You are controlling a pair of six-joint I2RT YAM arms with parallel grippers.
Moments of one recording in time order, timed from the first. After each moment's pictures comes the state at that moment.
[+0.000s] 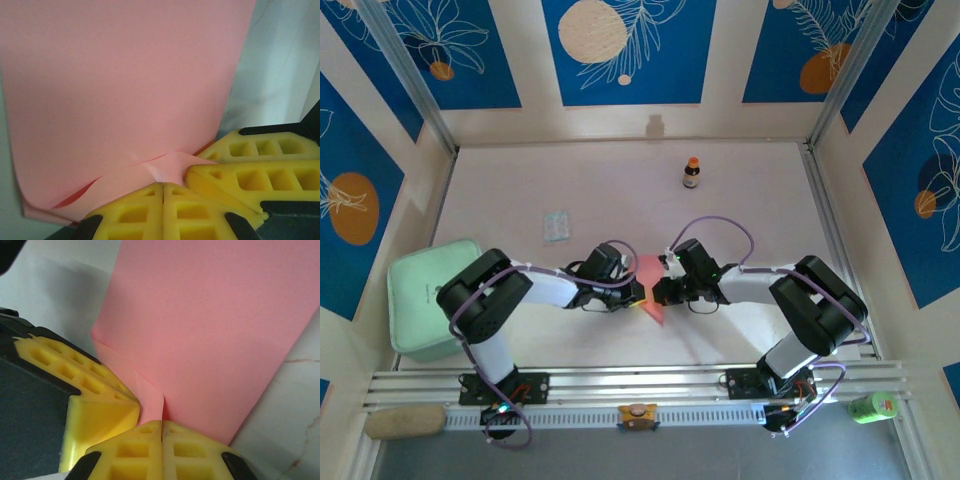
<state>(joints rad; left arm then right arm) -0.78 1.74 0.67 0.24 0.48 -1.07 0.65 1.56 0.58 0.02 -0.43 0.50</state>
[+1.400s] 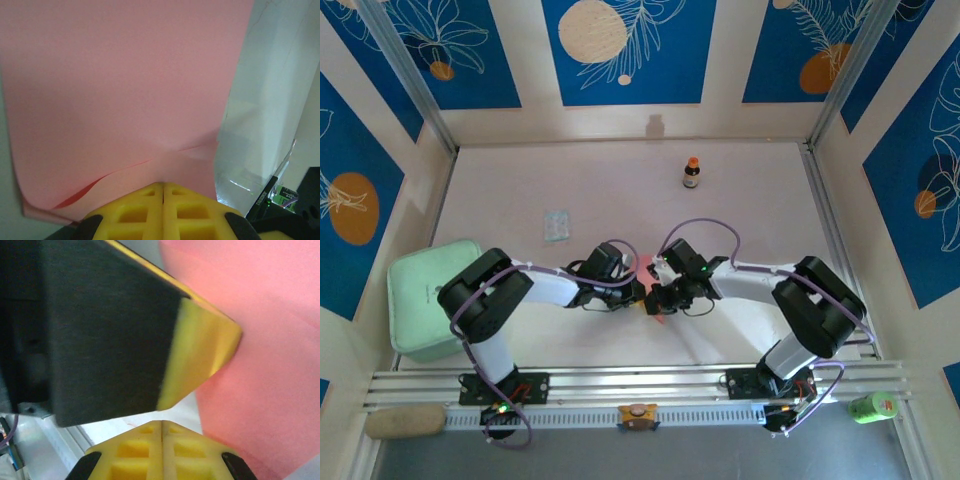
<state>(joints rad) -0.78 1.75 0.68 0.24 0.48 -1.07 0.74 1.57 0.70 -0.27 -0.57 0.55</state>
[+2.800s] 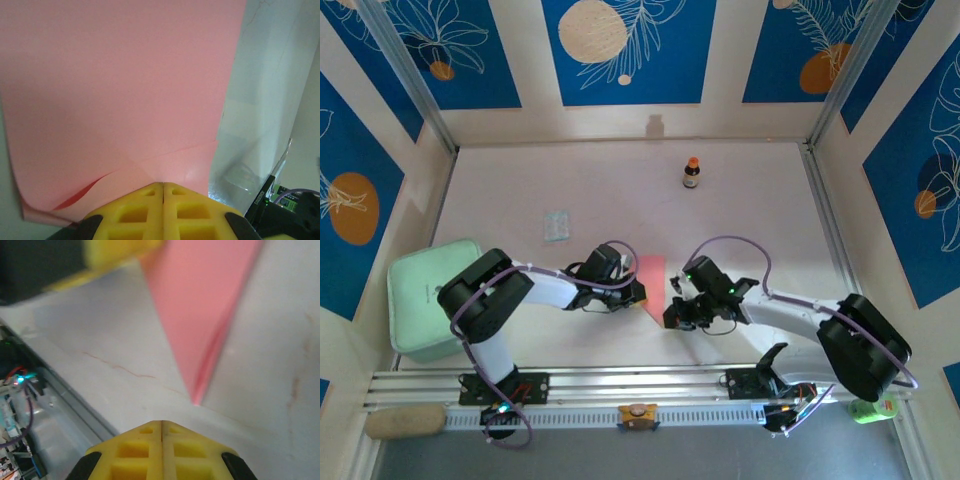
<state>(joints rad) -0.78 1.75 0.65 0.29 0.48 -1.07 0.72 1.26 0.49 -0.29 -0.55 0.73</state>
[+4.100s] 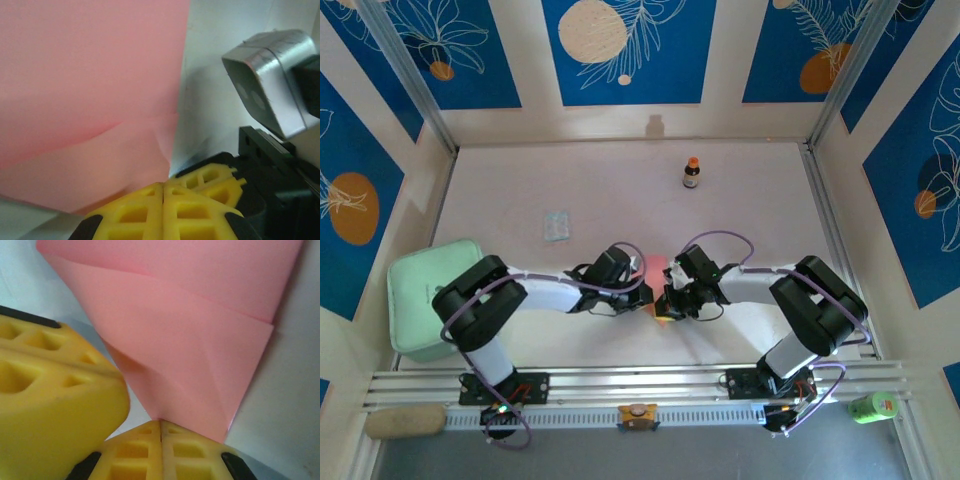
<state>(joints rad) -0.86 1.70 0.70 0.22 0.42 -1.10 0.65 1.56 0.57 -0.16 -0.64 0.74</state>
